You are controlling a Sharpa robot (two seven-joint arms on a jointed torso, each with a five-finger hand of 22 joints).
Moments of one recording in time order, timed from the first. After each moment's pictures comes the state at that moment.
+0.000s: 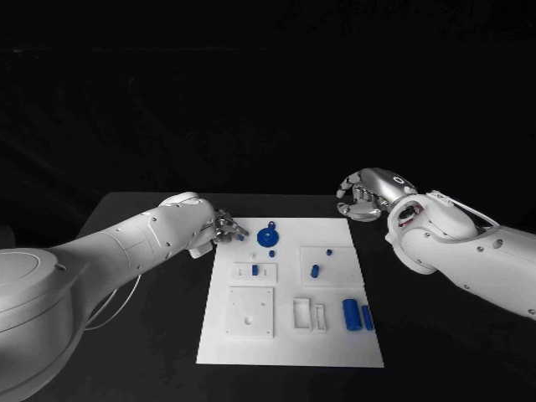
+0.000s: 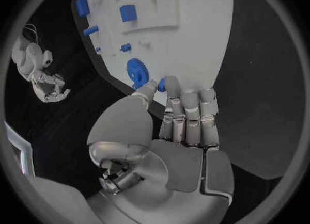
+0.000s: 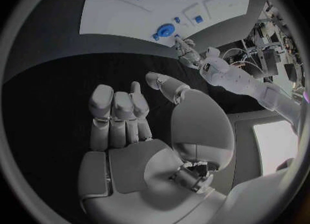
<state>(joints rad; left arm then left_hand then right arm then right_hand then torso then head) 1.27 -0.32 -0.15 0.60 -0.89 0.07 -0.31 1.10 0.01 0.27 0.01 0.13 0.97 0.07 0.31 0.61 1.24 -0.04 0.88 0.50 1.11 -0.14 1.38 0.55 0.08 0.89 -0.12 1.01 1.31 1.23 -0.73 0.04 1.38 -1.57 -0.45 -0.29 1.02 -0.28 0.73 -0.11 0.43 0.99 0.08 0.33 0.47 1.23 -0.04 1.14 1.29 1.31 -0.12 1.20 1.02 0.18 1.28 -0.10 1.08 1.31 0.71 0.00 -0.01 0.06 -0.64</state>
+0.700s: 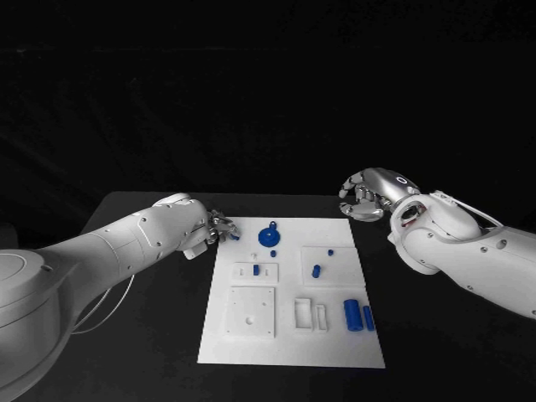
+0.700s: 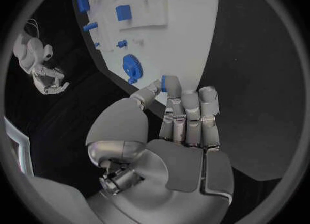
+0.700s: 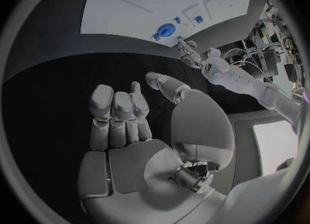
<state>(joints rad) 1.27 -0.38 -0.15 0.65 -0.85 0.04 -0.31 0.99 0.02 0.55 -0.13 0.10 1.04 0.04 0.35 0.62 1.26 -0.05 0.88 0.49 1.11 -0.15 1.38 0.55 0.06 0.92 -0.13 1.01 1.31 1.23 -0.74 0.04 1.38 -1.57 -0.45 -0.29 1.02 -0.28 0.73 -0.11 0.43 0.99 0.08 0.33 0.47 1.23 -0.04 1.14 1.29 1.31 -0.12 1.20 1.02 0.18 1.28 -0.10 1.08 1.31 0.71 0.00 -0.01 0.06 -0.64</state>
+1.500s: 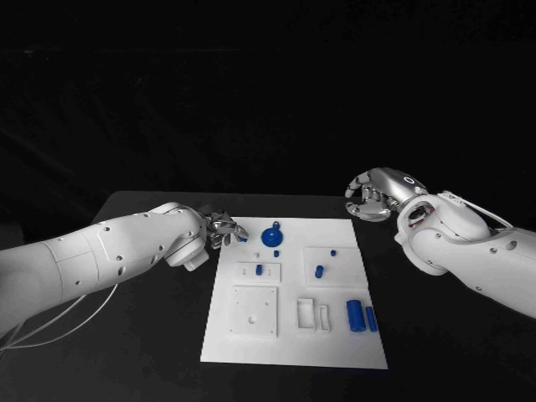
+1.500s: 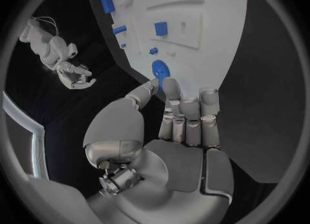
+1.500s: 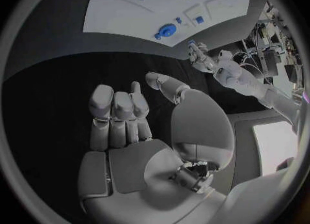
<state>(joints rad) 1.29 -0.63 -0.16 1.13 -0.81 -0.18 -0.32 0.94 -0.04 0.59 -0.17 0.26 1.09 0.03 0.39 0.62 1.31 -0.07 0.93 0.53 1.15 -0.16 1.45 0.58 0.06 0.98 -0.15 1.06 1.31 1.23 -0.76 0.04 1.39 -1.57 -0.45 -0.29 1.02 -0.28 0.73 -0.11 0.43 0.99 0.08 0.33 0.47 1.23 -0.04 1.14 1.29 1.31 -0.12 1.20 1.02 0.18 1.28 -0.10 1.08 1.31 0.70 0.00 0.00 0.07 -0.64</state>
